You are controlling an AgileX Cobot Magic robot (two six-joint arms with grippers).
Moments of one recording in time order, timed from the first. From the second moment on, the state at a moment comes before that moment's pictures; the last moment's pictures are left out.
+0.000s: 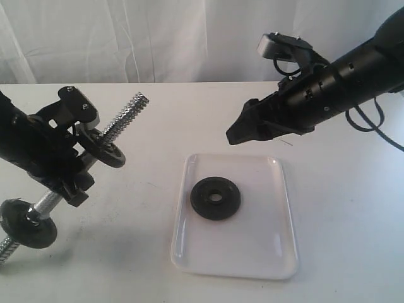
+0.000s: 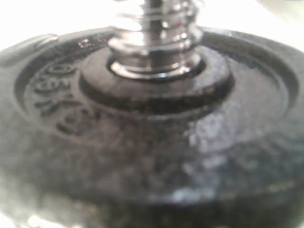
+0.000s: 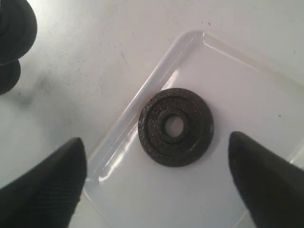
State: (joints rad) left arm -0.35 1.51 -0.91 -0.30 0.56 0.81; right arm 0.23 1.63 -1.15 0.81 0.81 -0.80
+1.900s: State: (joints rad) left arm -0.33 1.51 -0.91 -0.29 0.58 0.82; right arm 0.45 1.93 -1.37 0.48 0.74 -0.75
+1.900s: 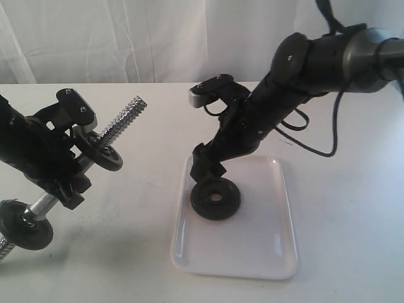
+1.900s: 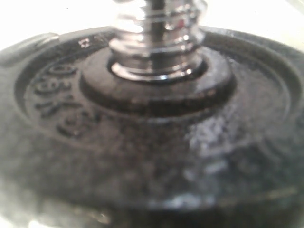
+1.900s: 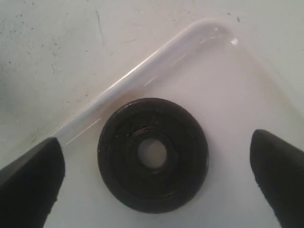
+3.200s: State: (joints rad) left arm -0.33 1.51 -0.91 -0.28 0.58 0.82; right arm 0.55 2.11 -1.49 0.15 0.83 -0.47
